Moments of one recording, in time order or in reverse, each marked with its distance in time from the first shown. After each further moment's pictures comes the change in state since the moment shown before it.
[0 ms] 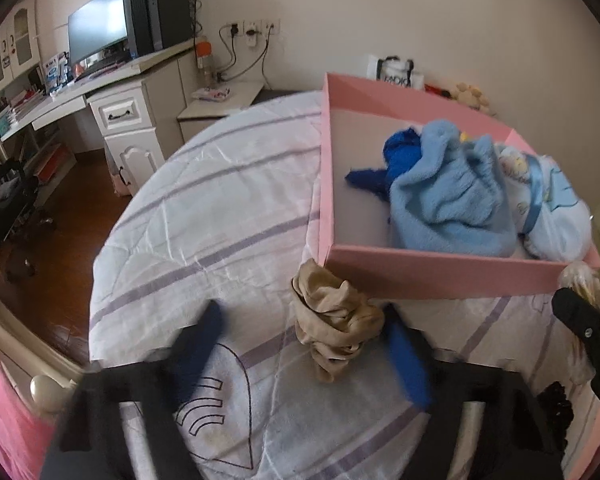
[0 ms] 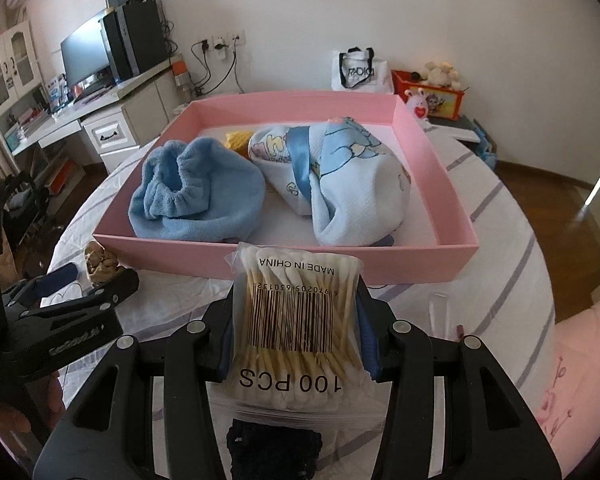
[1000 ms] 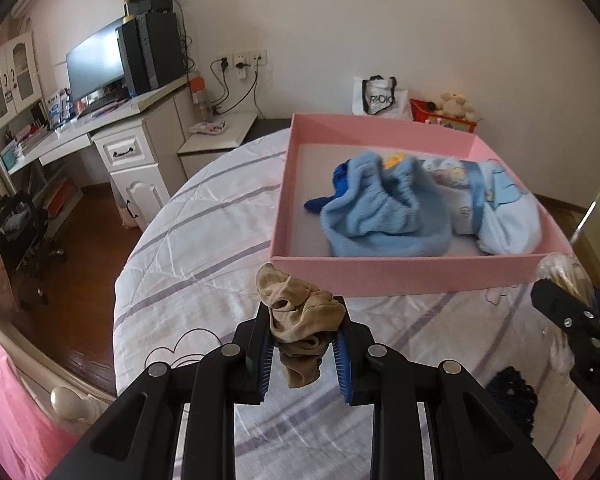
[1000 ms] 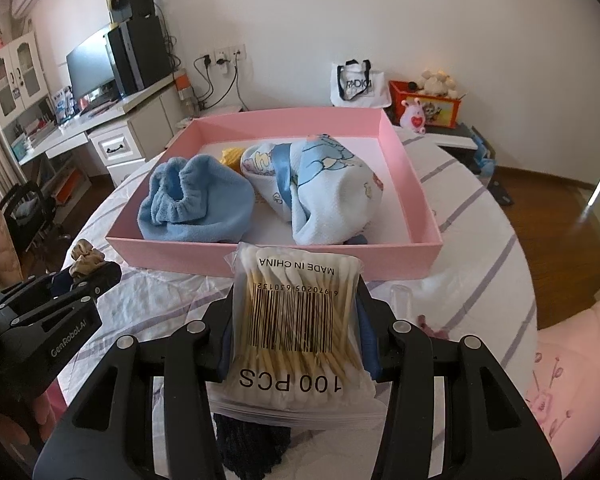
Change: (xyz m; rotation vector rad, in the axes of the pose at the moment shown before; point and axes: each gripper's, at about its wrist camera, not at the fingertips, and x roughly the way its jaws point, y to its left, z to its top) left arm -0.075 -0.039 -0.023 0.076 -0.113 0.016; right arm -0.032 -0.020 -0.007 0.013 -0.057 0.022
